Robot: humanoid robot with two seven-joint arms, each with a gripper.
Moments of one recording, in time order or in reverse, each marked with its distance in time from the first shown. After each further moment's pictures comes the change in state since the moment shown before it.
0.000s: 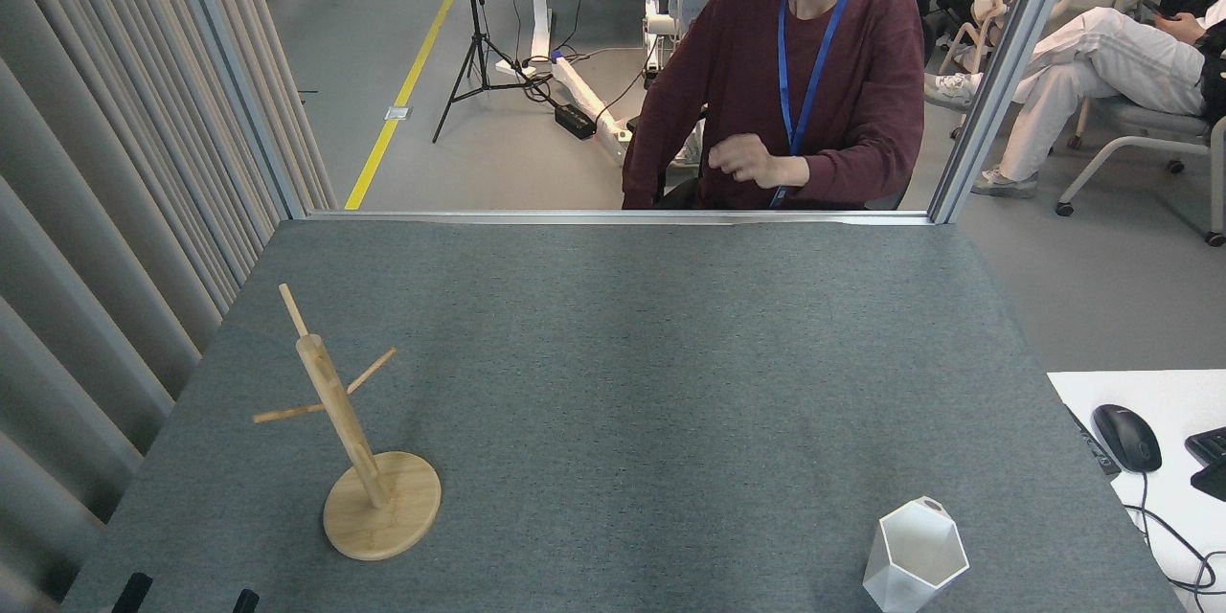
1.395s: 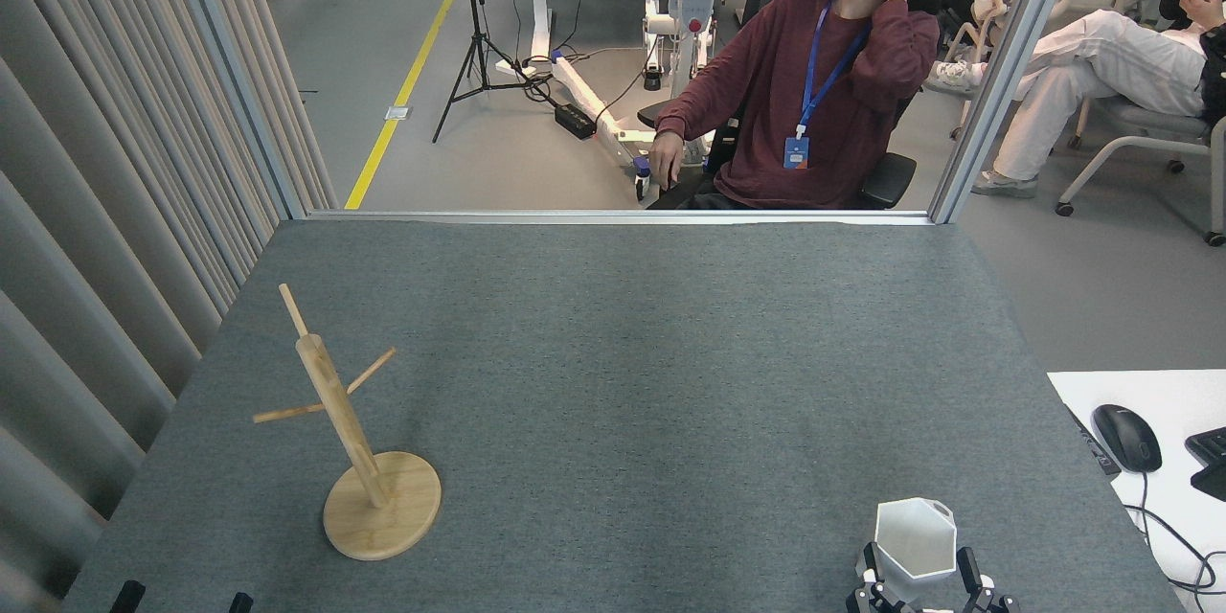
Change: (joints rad) left arm 0.000 0.000 -0.001 0.024 0.000 0.034 0.000; right arm -0.252 -0.028 0.039 0.188 0.034 0.004 0.073
